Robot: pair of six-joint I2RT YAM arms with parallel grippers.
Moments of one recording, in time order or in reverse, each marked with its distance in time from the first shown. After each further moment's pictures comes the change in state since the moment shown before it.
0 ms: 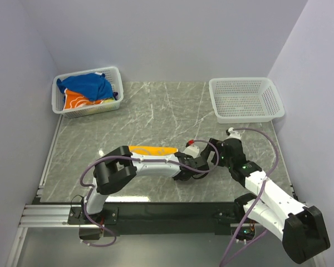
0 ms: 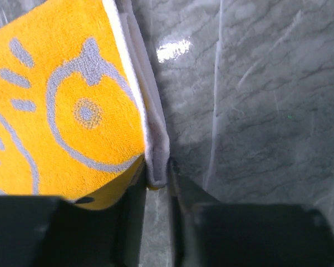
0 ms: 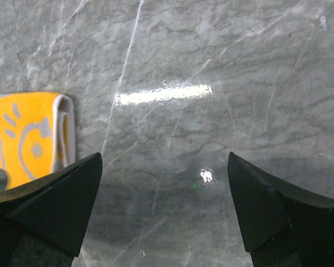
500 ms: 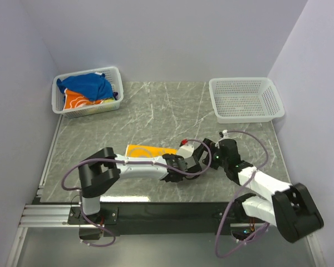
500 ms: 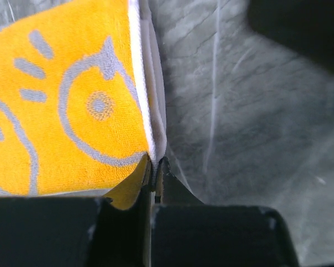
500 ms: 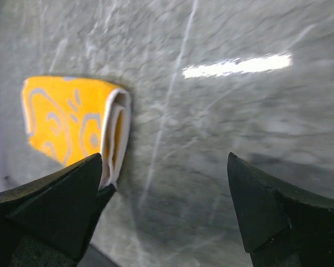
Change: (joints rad) left arm -0.004 -0.137 -0.164 0.148 0.021 0.003; right arm -0.004 0.171 -0.081 0.308 -0.256 0.196
